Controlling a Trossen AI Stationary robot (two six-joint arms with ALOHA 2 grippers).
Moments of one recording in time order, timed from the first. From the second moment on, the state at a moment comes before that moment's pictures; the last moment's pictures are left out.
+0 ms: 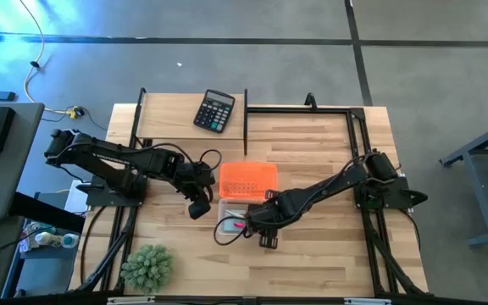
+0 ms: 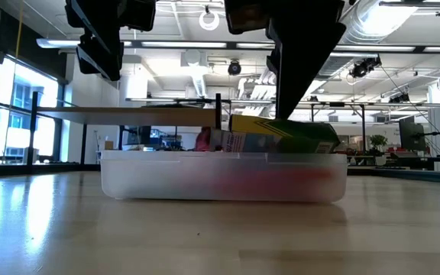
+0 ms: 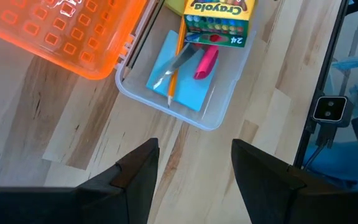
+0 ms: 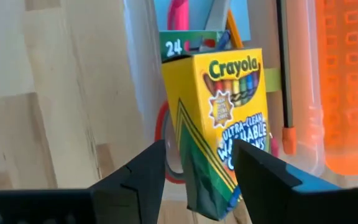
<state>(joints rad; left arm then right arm) -0.02 1.33 1.02 -0.75 0.17 -0.63 0.35 1.96 1.57 -0.92 0.09 0.48</state>
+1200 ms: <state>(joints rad) -0.02 1.33 1.02 -0.73 0.17 -0.59 0.29 2.04 1.57 -0.80 0.02 0.54</state>
